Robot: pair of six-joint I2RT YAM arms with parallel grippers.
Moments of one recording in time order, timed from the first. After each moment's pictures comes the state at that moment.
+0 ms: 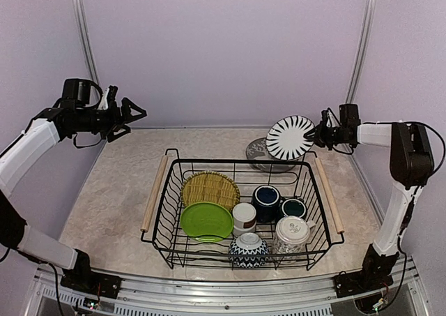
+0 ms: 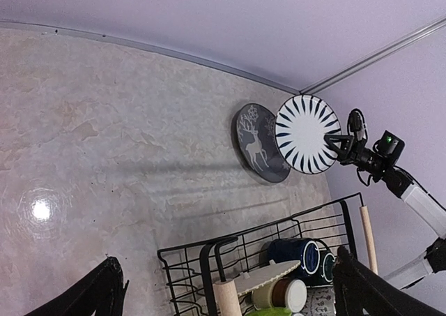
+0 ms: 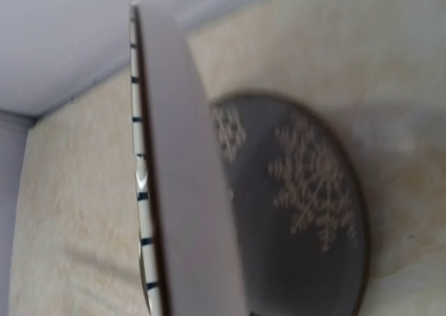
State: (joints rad) left arm -0.13 1.32 1.29 -0.52 0.56 -0.50; right arm 0.00 1.91 1.35 -0.06 -0.63 0.53
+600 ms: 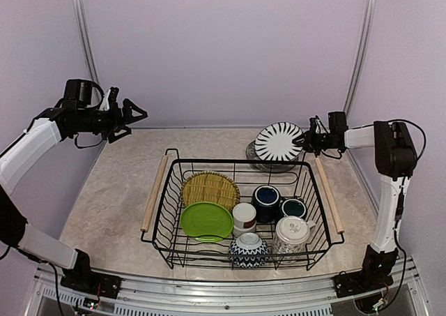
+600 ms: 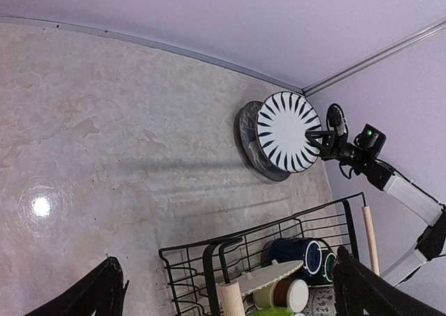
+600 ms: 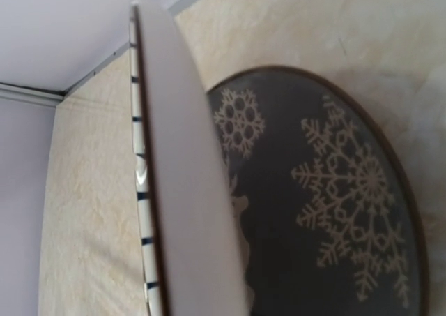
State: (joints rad) left arm -0.13 1.34 1.29 -0.52 0.56 -0.50; right arm 0.04 2.13 1.44 0.05 -0.77 0.61
